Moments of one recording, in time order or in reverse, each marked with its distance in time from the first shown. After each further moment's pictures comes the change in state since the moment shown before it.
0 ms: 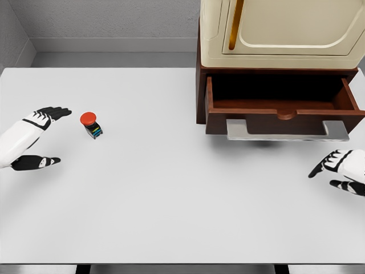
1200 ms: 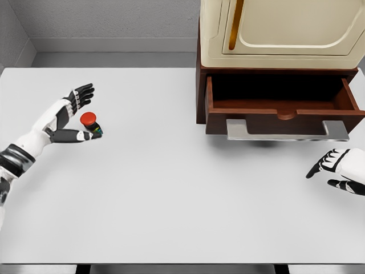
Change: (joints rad) left arm -0.282 -0.066 -0.334 0.208 0.751 0.449 -0.082; right arm 0.000 -0.011 -0.010 -0.018 0.007 0.000 0.006
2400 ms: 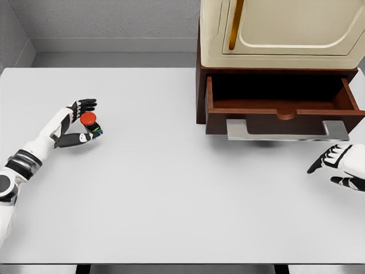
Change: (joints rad) left arm -0.035 -0.079 0.028 0.207 -0.193 -0.117 0.010; right arm -0.002 -0.021 -0.015 -0.001 -0.009 0.000 0.000
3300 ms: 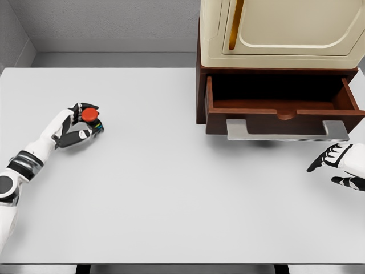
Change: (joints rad) left arm -0.003 -0.015 0.011 0.010 -0.033 -0.009 0.005; right arm 0.000 -0.003 0.000 0.000 0.000 0.000 -0.003
